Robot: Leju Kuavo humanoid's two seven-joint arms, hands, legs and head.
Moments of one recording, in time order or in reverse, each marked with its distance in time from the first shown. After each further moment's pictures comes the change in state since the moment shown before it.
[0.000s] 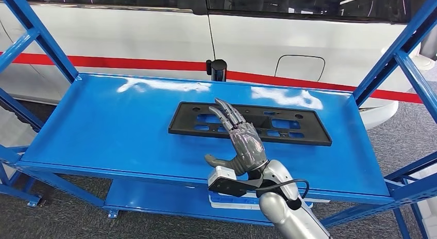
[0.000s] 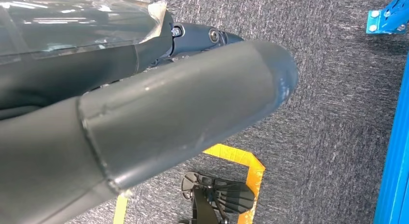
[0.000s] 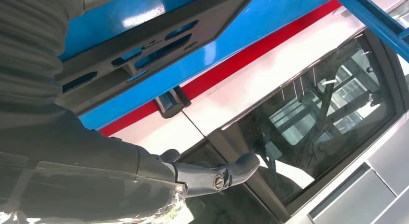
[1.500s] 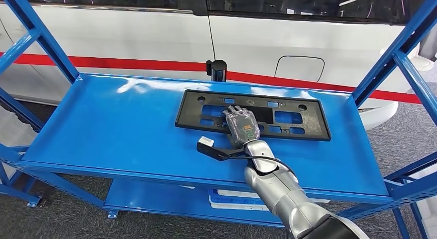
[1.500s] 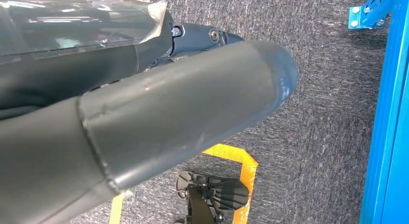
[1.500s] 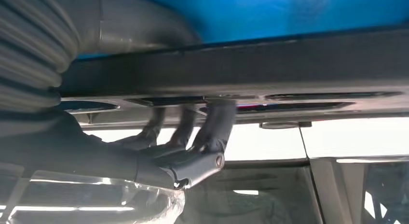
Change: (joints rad) left arm -0.013 -0.002 -0.025 0.000 -0.011 -0.004 -0.016; right arm -0.377 0.211 -0.047 0.963 0.514 -0.309 0.262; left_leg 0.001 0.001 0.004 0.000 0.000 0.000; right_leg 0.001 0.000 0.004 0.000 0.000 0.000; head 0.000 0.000
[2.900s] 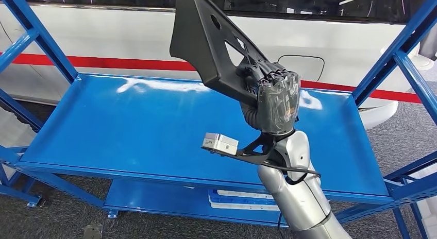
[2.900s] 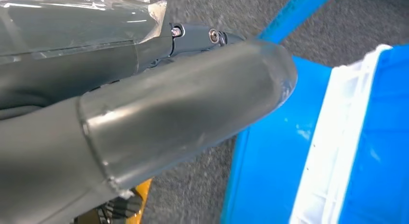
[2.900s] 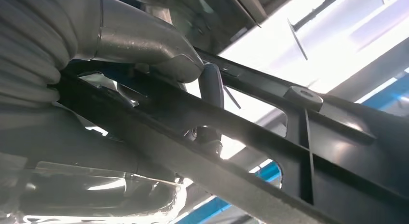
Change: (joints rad) left arm -0.074 -0.049 0.037 -0.012 0.114 0.097 -0.379; right arm 0.203 -0.105 -0.071 -1.073 -0.028 -0.062 -0.136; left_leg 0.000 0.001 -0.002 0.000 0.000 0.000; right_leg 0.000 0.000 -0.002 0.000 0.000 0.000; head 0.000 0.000
